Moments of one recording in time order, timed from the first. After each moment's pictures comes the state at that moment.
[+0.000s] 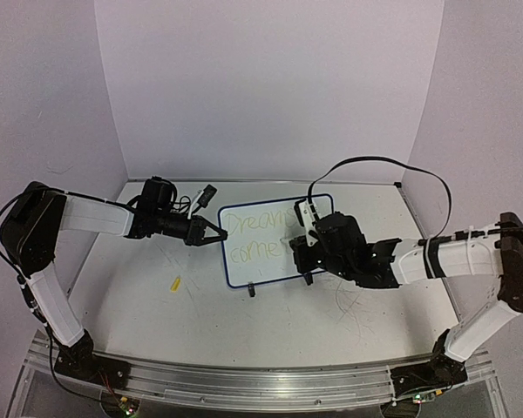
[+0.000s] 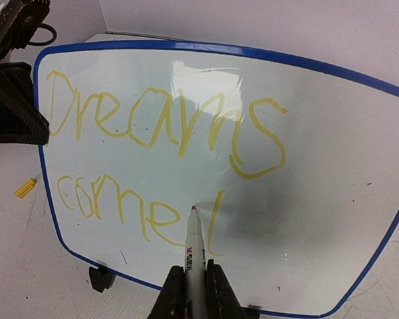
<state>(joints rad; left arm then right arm) -0.48 1.74 0.98 0.16 0.90 -0.10 0.96 1.54 0.86 0.16 0.36 0.26</state>
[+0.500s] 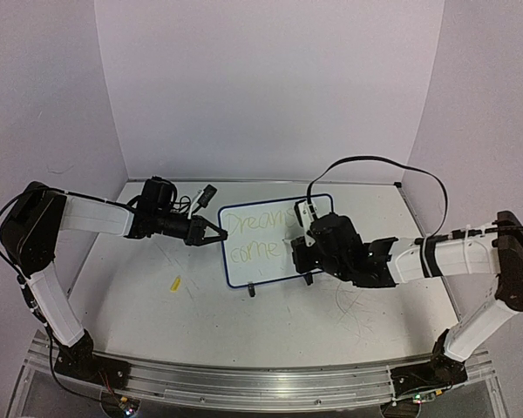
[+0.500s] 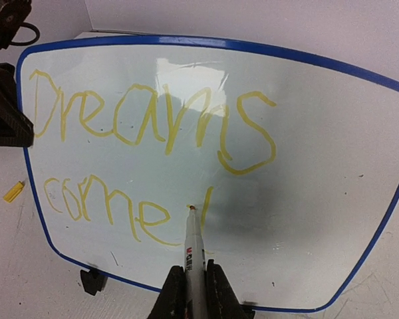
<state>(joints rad) -0.48 1.74 0.98 0.16 0.89 -0.10 0.96 1.57 0.89 0.12 0.42 0.29</state>
